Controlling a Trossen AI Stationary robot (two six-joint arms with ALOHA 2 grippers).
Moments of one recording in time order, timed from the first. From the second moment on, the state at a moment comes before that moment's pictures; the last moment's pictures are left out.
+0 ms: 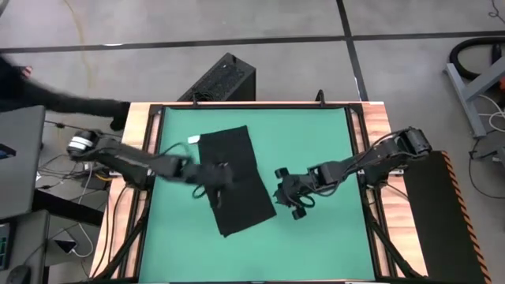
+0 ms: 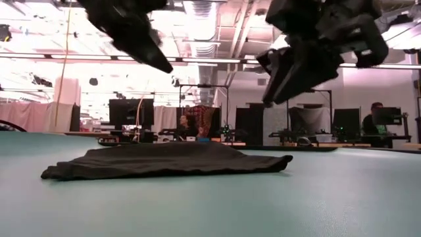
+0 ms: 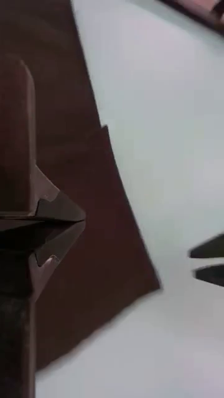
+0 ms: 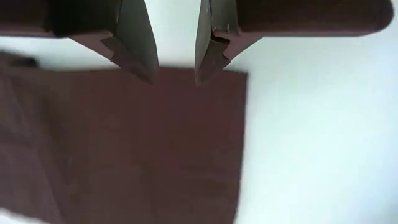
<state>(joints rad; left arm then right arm) -0.20 1.33 0.83 -0.15 -0.27 -0.06 0.24 1.50 0.88 -0.18 0.05 -0.21</state>
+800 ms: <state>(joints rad) -0.67 1.28 0.67 0.02 -0.70 -0.36 0.36 1.82 0.88 0.19 0.07 0.21</state>
